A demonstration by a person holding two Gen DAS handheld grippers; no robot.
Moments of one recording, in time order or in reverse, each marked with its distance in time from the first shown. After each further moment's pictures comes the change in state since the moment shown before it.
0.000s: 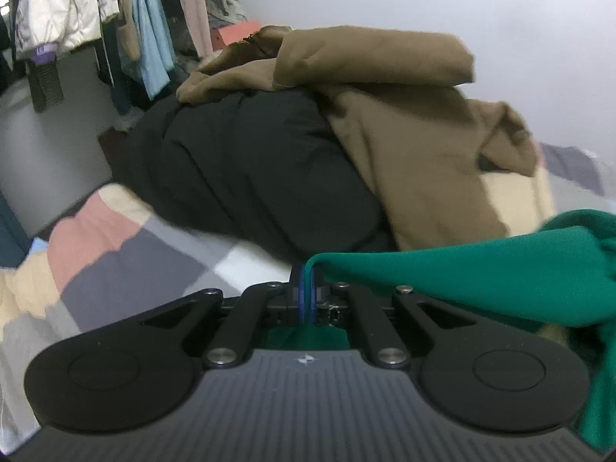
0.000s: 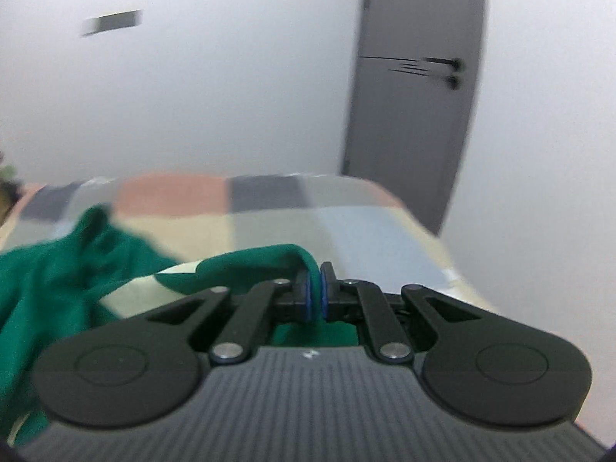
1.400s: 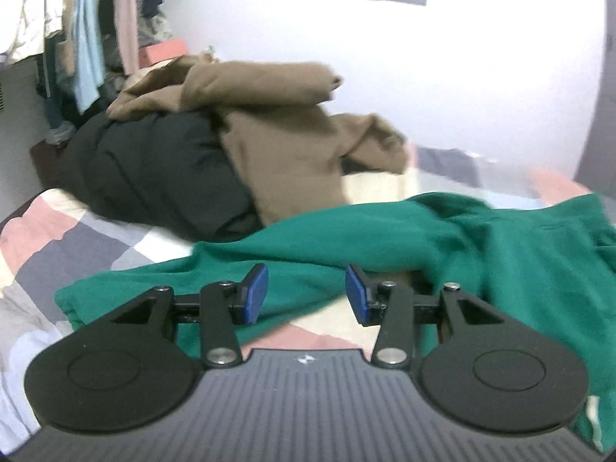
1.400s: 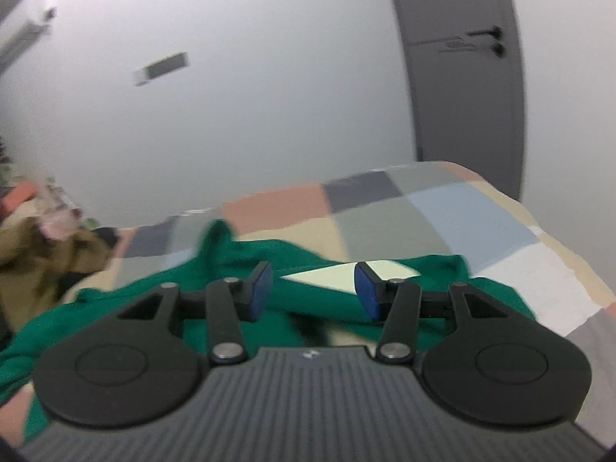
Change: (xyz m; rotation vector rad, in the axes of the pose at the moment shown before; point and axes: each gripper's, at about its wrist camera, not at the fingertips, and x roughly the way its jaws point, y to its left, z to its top) left arm -0.160 -0.054 -0.046 0.011 -0.070 -0.302; right arm -0.077 0.038 -0.018 0.173 -0.009 0.339
